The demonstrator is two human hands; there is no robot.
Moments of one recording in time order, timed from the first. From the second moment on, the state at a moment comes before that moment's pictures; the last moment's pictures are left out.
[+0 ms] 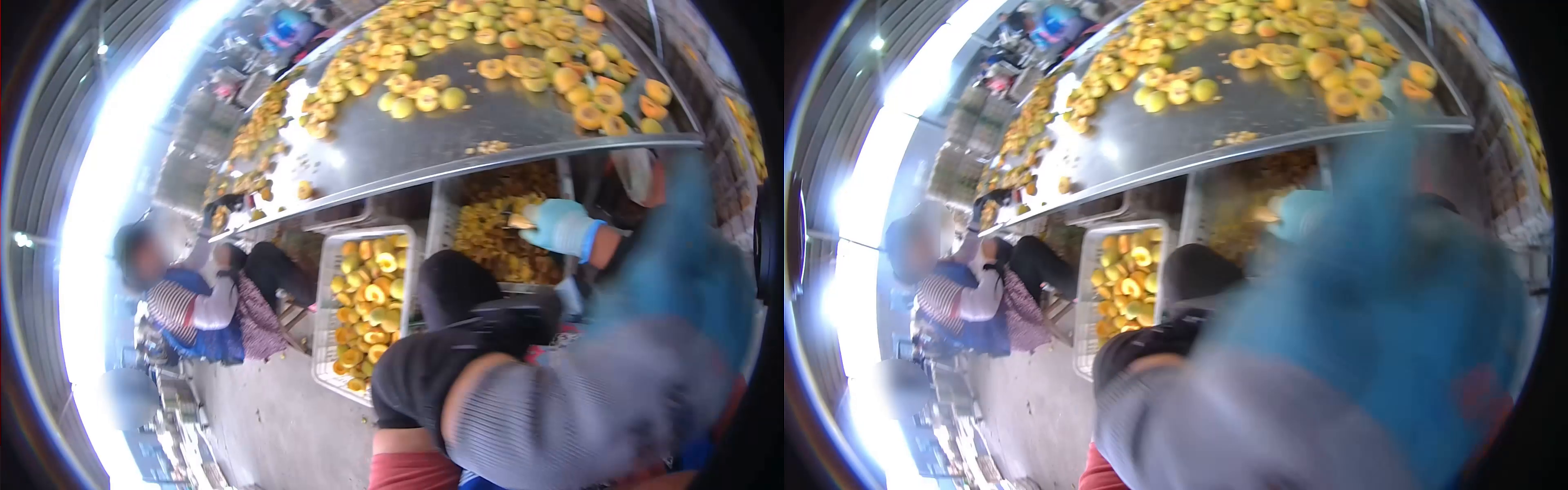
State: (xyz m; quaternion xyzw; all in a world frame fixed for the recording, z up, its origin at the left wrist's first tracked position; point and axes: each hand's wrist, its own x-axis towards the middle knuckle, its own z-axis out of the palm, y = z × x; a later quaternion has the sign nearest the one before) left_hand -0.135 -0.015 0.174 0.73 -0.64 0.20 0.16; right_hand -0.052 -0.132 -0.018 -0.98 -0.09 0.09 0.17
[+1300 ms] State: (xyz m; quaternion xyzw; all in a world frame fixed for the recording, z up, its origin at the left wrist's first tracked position) left_hand 0.240 0.037 0.009 0.85 -0.22 -0.18 0.45; right_hand -0.038 -0.146 0.013 -0.93 -0.08 -0.05 0.36
